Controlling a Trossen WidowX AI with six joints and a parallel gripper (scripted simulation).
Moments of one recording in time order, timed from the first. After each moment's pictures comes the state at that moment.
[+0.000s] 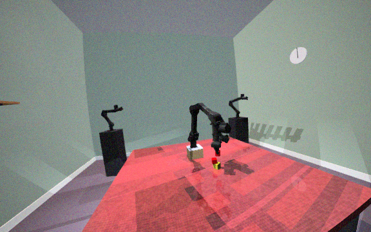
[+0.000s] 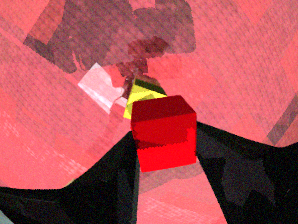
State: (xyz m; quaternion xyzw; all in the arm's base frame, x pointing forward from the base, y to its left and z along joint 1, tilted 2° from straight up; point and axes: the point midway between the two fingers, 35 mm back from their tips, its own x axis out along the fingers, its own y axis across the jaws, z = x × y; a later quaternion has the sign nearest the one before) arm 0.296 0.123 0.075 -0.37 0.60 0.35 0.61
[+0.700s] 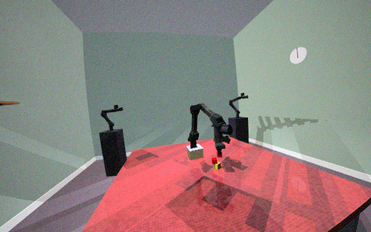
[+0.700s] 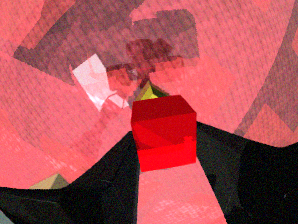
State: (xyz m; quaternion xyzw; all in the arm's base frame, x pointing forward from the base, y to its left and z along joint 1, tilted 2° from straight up) arm 0.286 0.139 0.059 -0.44 0.56 0.42 0.57
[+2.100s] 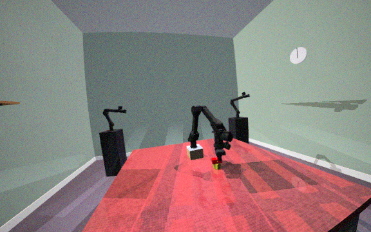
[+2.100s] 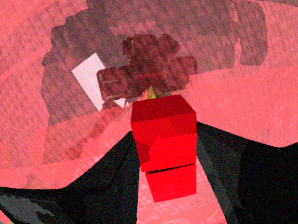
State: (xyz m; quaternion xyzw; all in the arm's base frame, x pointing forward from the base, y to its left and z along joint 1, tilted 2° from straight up) arm 0.287 0.138 0.015 -0.44 0.56 0.42 0.57
